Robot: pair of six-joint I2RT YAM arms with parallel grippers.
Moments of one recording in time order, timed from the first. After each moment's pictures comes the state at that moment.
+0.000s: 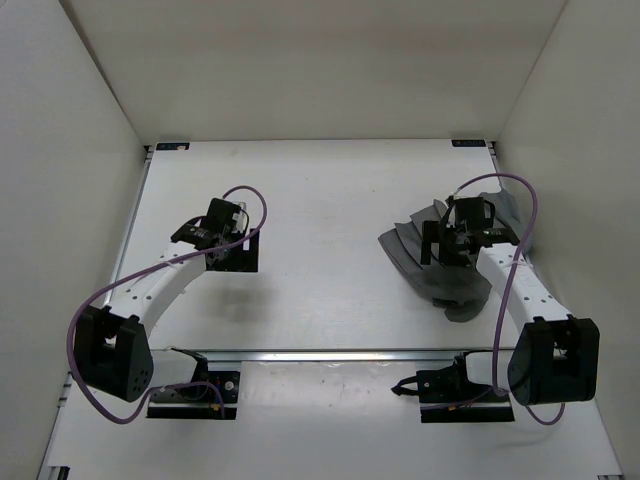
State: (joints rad) left arm -0.34 1.30 0.93 -0.72 -0.12 -0.25; right arm 0.07 1.24 0.87 -0.63 0.02 0.10
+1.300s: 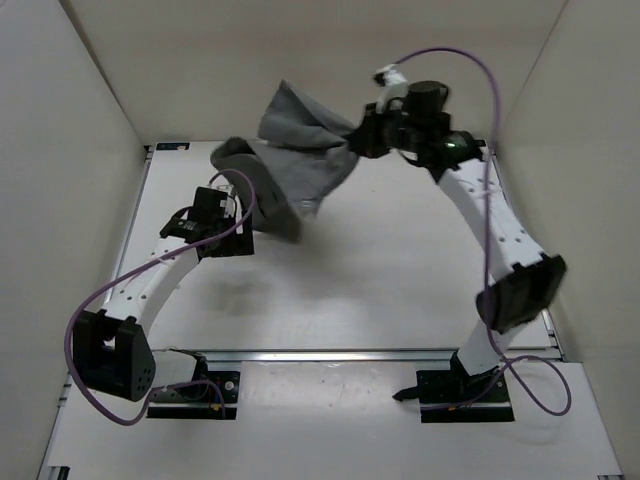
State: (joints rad) left arm -0.26 1.30 0.99 -0.66 -0.06 -0.26; right arm 0.44 1.81 2.02 -0.60 -0.41 0.15
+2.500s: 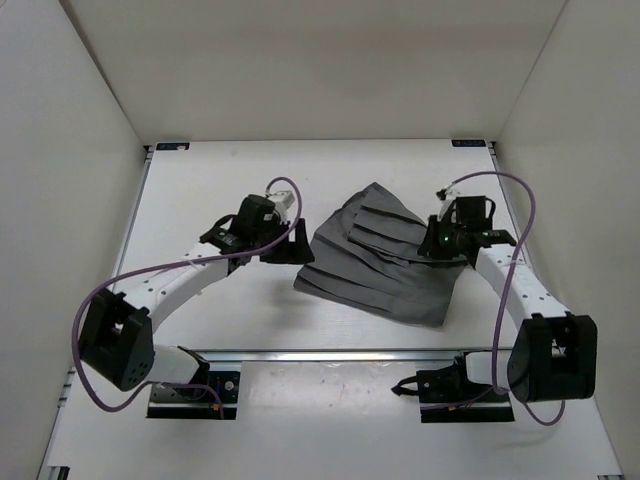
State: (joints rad) left arm -0.54 1.35 0.94 -0.37 0.22 -0.45; right arm 0.06 1.24 0.86 -0.46 -0.29 0.13
